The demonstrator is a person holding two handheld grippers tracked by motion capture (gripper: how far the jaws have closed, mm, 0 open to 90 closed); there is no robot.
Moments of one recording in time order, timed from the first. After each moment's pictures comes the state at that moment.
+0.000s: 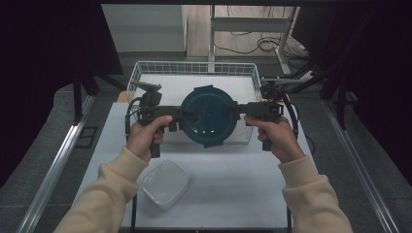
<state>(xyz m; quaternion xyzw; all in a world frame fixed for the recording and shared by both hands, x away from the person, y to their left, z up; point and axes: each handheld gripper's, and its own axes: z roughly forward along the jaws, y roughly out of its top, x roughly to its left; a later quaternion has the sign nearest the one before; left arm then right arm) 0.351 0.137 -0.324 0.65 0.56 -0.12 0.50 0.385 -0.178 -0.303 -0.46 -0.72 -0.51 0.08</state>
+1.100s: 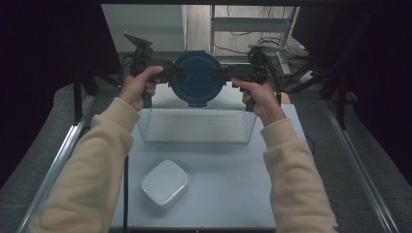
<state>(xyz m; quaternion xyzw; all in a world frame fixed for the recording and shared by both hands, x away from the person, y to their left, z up) 0.455 0.174 -0.281 0.64 0.58 -0.11 0.50 0.479 -0.145 -0.281 -0.49 -0.69 -0.53 0.11</state>
